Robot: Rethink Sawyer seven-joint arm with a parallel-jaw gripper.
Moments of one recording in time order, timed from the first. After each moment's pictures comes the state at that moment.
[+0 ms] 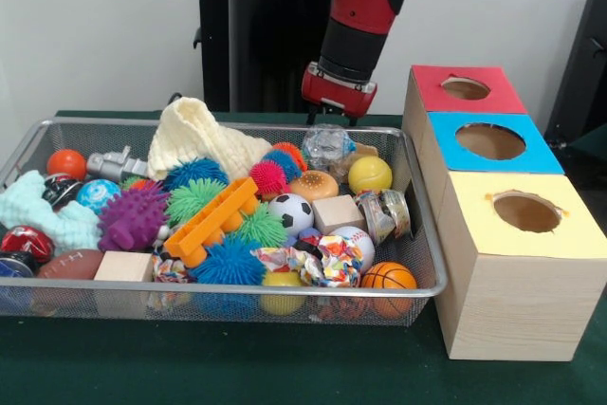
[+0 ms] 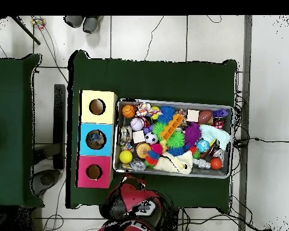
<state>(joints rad) 0.11 -0.38 -0.30 2.06 -0.14 -0.22 2.20</state>
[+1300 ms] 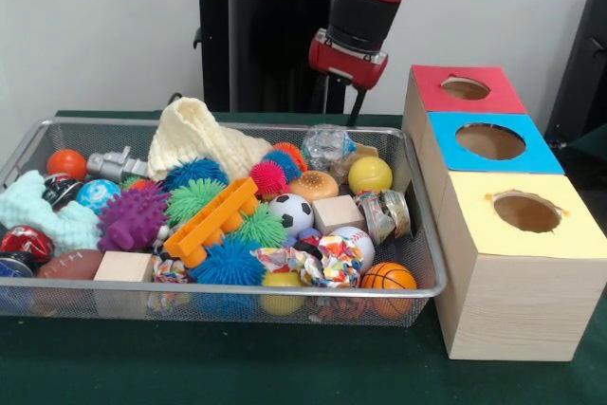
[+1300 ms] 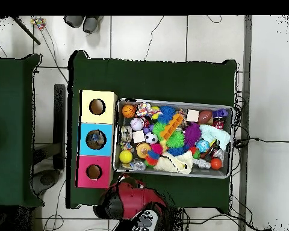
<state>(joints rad) 0.11 -0.56 -0.28 2.08 -0.14 0.03 2.20</state>
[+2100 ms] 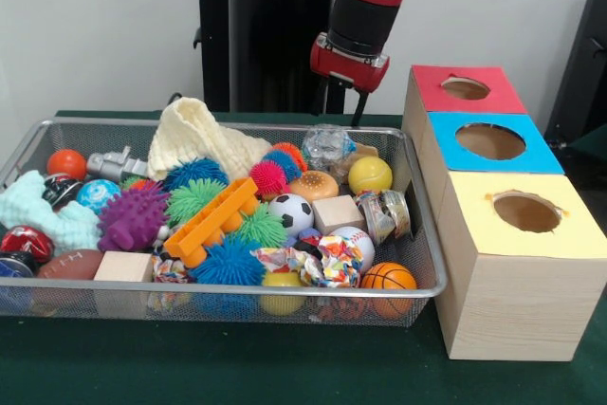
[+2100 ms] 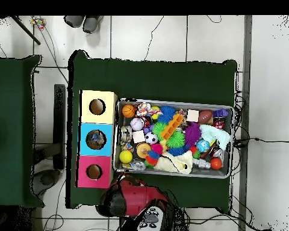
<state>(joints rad) 0.05 -0.56 -0.23 2.08 -0.15 0.04 2.20</state>
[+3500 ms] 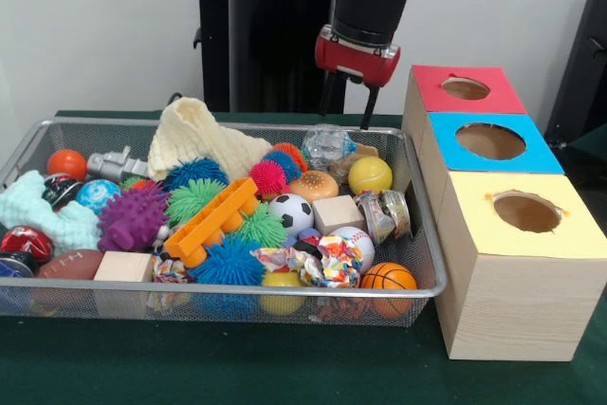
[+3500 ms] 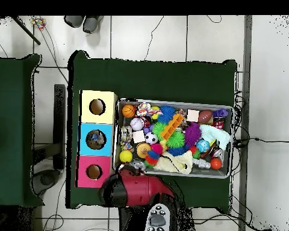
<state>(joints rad) 0.01 -0.66 -0.18 2.01 -0.18 0.15 2.20</state>
